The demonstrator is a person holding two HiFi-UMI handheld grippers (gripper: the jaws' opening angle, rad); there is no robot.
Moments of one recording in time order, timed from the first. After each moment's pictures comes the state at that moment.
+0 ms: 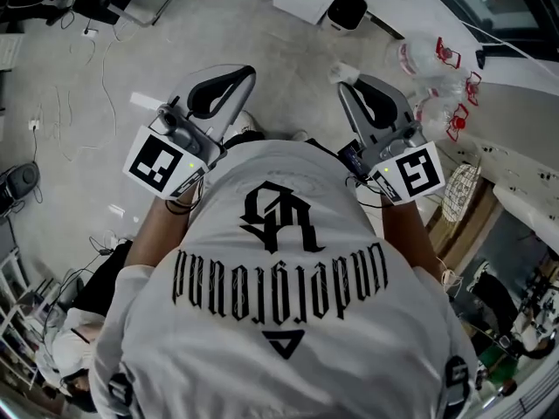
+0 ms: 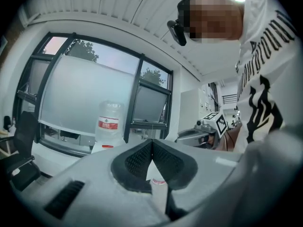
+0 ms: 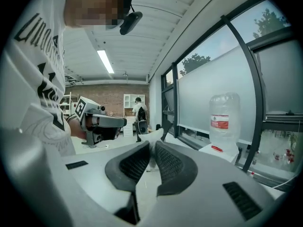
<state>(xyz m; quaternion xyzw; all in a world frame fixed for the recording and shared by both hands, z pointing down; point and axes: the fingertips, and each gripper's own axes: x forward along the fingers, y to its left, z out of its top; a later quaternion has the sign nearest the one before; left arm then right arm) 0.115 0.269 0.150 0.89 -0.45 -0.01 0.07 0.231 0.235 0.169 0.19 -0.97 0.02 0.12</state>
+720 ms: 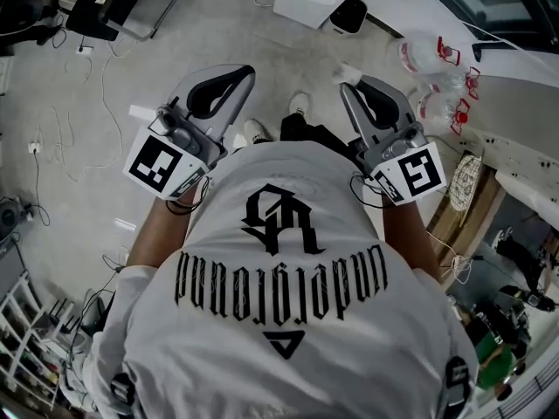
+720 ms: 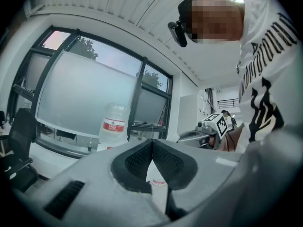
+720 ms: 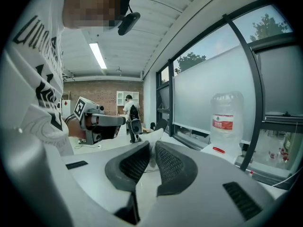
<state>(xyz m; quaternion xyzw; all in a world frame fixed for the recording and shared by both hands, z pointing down) 0.014 0.240 0.146 0.91 -0.42 -0.03 0.07 0.140 0.213 0.164 0.24 -0.96 0.02 0.13</state>
